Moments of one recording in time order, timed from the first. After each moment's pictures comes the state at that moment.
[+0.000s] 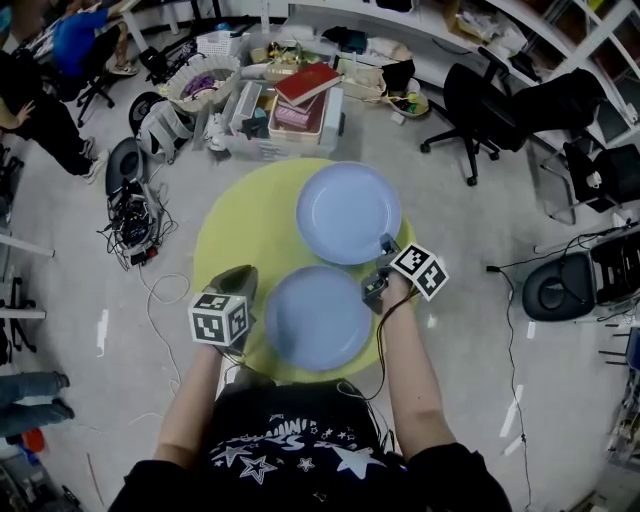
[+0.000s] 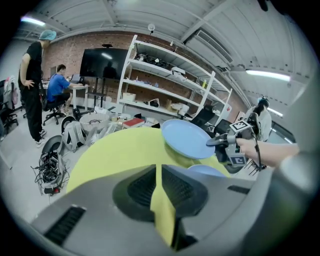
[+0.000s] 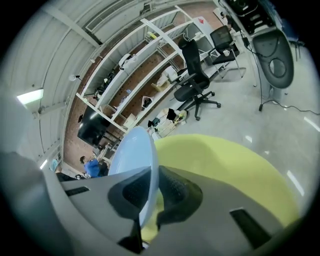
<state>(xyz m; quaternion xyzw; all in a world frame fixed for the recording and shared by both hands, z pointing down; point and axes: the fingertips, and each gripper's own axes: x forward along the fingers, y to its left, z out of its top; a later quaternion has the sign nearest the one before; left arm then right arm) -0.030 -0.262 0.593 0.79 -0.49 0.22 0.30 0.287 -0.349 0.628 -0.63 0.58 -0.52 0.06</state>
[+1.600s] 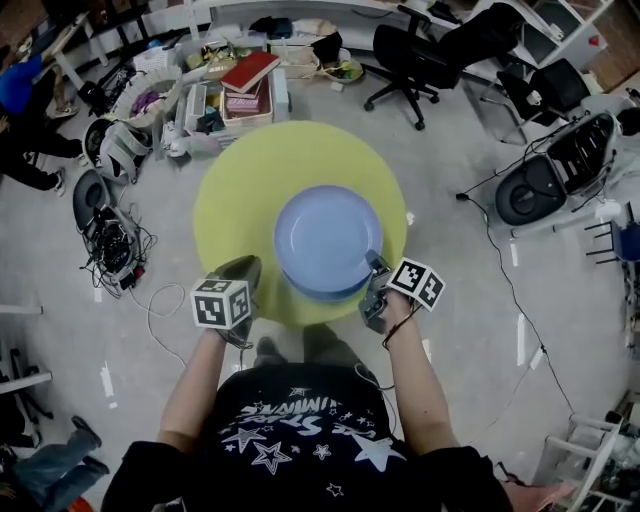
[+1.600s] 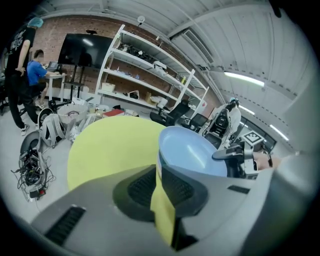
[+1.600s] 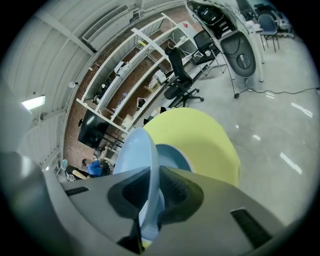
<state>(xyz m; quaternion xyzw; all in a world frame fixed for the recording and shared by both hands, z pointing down) -0.047 -0.171 0.596 0.85 -0.35 0.23 0.31 0.219 -0.115 0.611 -0.63 0.54 -0.55 0.09</state>
